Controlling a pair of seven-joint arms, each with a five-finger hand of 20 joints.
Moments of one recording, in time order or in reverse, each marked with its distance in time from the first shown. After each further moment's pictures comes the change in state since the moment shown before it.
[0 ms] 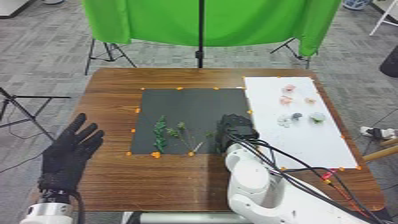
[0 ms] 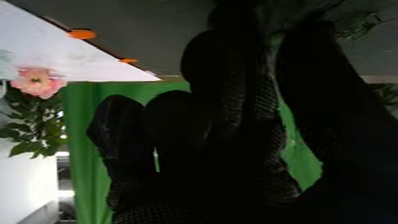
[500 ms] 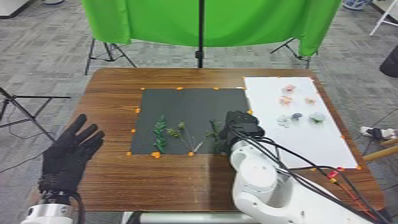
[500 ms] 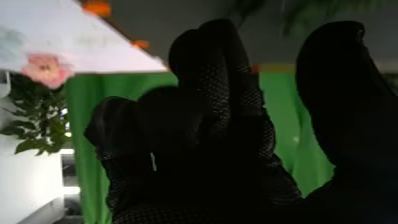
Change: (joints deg) left arm 0.4 0.1 0.1 -0.1 -0.1 0.0 0.3; right arm -1.4 2.0 3.3 -3.4 -0.1 -0.3 -0.7
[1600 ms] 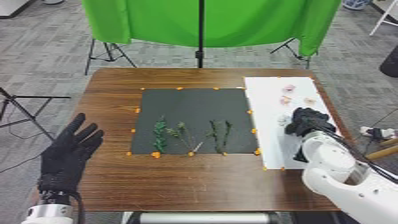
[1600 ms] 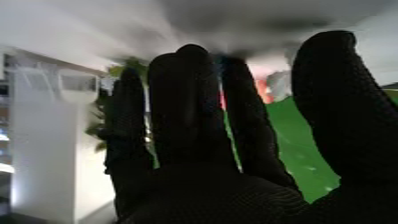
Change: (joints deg) left arm 0.0 1.1 0.8 0.3 -0.7 0.1 2.5; right arm -3.4 23.3 9.8 7.5 14.5 11.9 -10.4
